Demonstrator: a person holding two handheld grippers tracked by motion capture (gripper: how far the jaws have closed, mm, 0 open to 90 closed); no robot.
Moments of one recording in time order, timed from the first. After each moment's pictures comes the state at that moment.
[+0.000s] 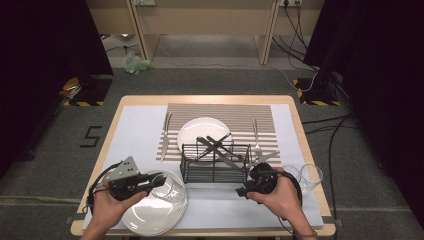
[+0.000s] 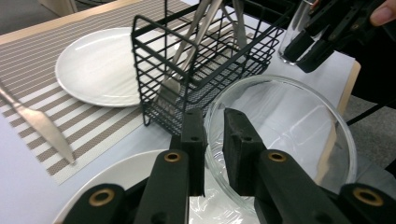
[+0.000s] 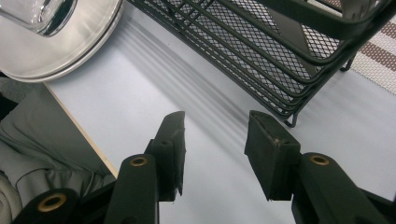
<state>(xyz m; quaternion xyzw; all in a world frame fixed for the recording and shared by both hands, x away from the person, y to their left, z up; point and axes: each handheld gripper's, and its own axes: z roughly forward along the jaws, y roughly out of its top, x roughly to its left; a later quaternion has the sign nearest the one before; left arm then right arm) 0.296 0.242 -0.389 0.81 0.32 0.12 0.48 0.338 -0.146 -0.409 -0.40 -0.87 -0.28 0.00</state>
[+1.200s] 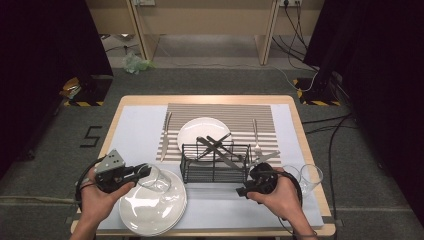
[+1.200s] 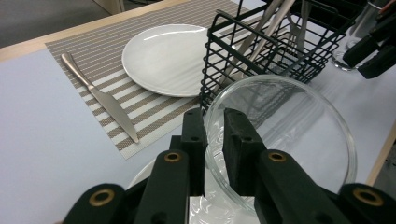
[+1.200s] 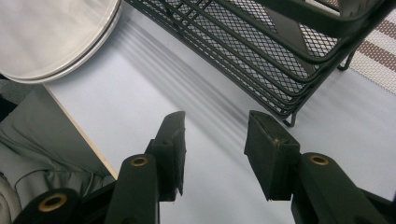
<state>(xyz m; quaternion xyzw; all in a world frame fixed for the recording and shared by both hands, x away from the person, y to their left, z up) 0.308 0.271 -0.385 0.79 0.38 0.17 0.45 0.338 -0.146 -0.410 -0.40 -0.87 -0.29 0.00</state>
